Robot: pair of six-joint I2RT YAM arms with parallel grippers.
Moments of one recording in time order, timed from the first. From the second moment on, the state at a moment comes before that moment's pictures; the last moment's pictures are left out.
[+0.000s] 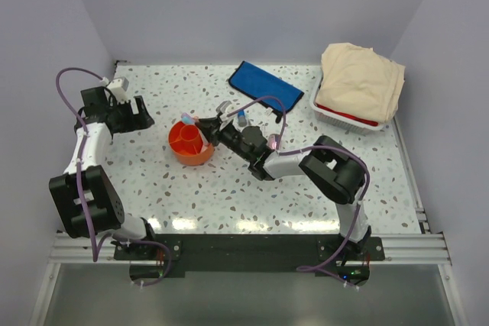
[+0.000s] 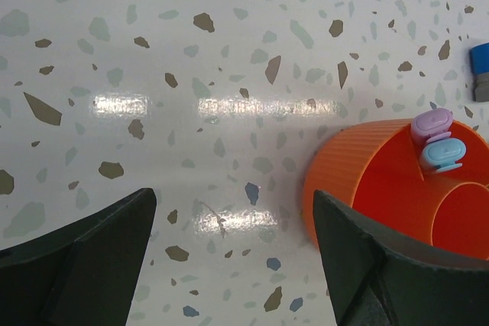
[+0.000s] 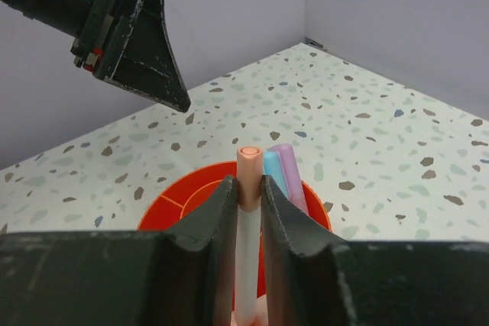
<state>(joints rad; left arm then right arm) 0.33 1.46 1.05 -0.41 0.41 0.03 0.91 2.00 1.06 1.13 -0.01 0.11</state>
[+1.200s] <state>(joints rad) 0.23 1.35 1.27 -0.40 0.67 0.19 0.64 2.07 1.71 -0.74 -0.12 -0.31</state>
